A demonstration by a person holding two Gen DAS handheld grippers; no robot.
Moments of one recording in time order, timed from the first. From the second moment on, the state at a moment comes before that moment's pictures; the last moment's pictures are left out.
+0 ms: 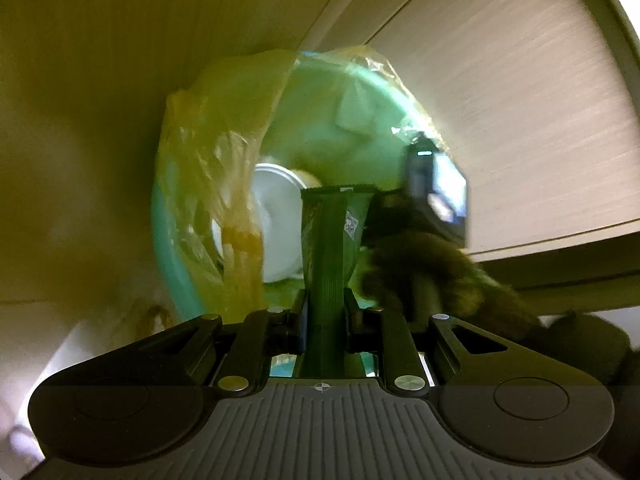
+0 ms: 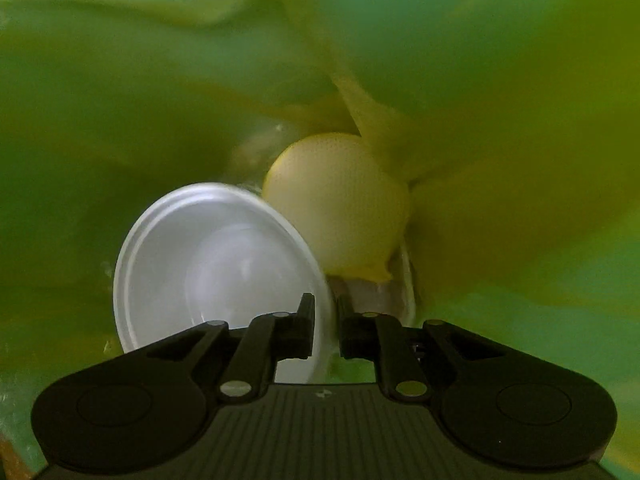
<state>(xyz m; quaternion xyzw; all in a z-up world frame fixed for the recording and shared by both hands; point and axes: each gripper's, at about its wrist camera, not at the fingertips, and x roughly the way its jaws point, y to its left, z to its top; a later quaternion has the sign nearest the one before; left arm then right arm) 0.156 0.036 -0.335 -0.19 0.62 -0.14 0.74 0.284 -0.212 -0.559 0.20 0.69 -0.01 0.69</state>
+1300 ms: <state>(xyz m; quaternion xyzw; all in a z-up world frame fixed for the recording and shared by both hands) 0.164 0.028 -0.154 -0.23 0.57 -0.15 0.78 0.100 -0.283 -0.220 0.15 0.55 0.00 0.82</state>
